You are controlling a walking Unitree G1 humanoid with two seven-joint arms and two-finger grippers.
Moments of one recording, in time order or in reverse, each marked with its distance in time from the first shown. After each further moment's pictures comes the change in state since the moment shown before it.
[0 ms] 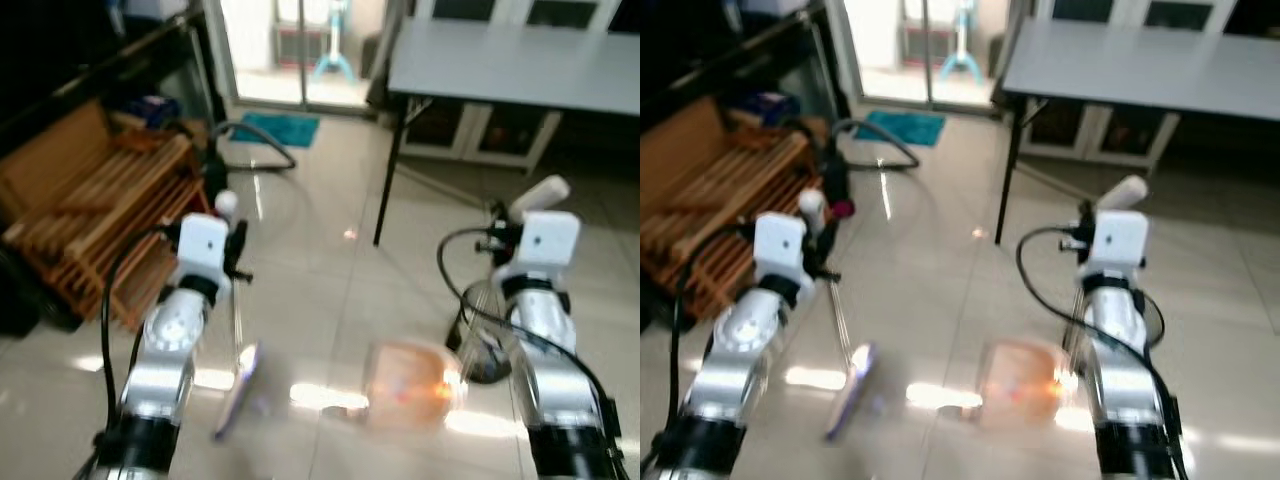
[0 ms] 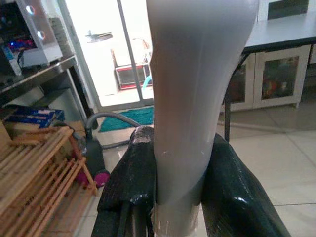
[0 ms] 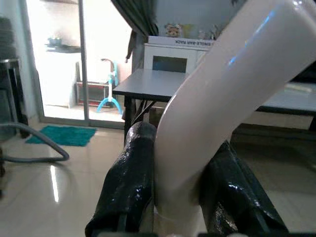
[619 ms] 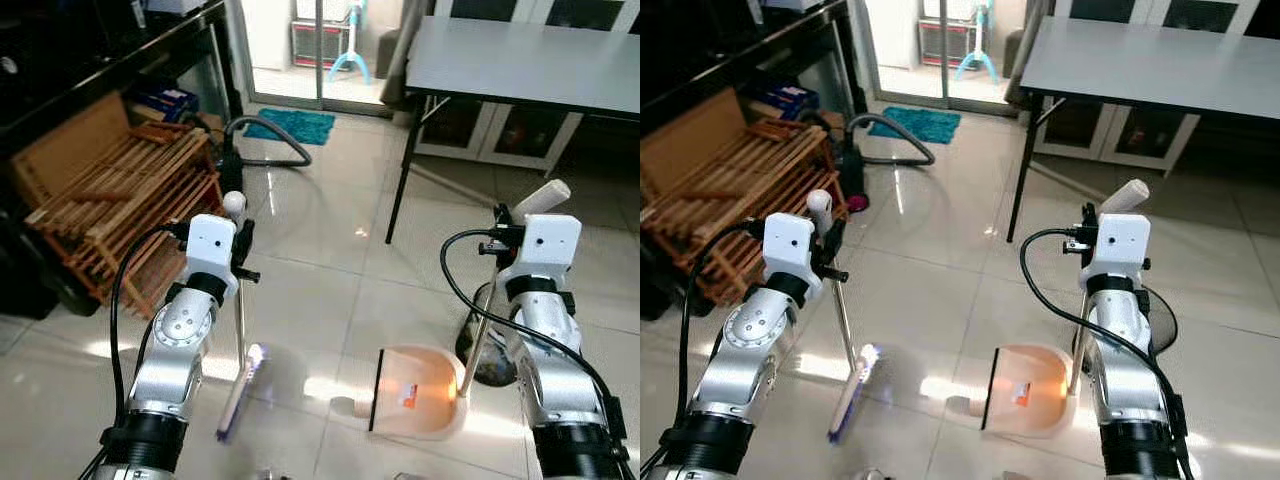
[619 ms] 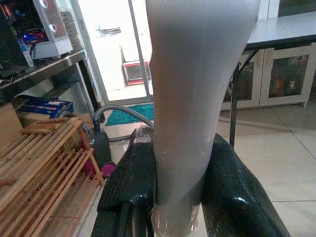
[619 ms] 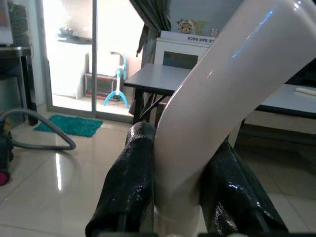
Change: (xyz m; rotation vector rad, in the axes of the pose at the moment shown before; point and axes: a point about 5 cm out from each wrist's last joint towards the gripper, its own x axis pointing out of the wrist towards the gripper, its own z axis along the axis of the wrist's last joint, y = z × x) left arm 0.002 -0.007 0.000 -0.012 0.002 -0.007; right arm 0.004 -0.006 -0.007 -0.057 0.022 -0.005
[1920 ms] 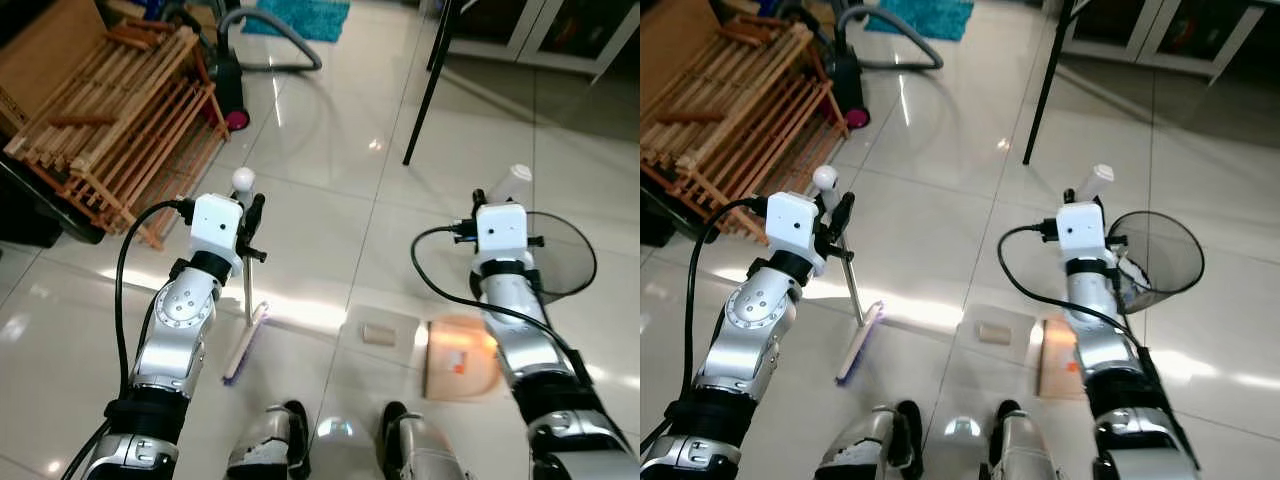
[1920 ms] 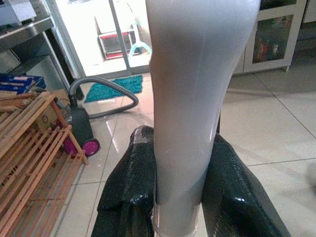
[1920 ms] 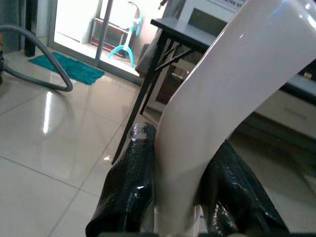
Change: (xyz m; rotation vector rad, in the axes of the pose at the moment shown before) left arm 0.017 0.001 0.021 0.050 -0.152 -0.074; right arm 0.027 0.027 -0.014 -0.186 -0.113 -0.010
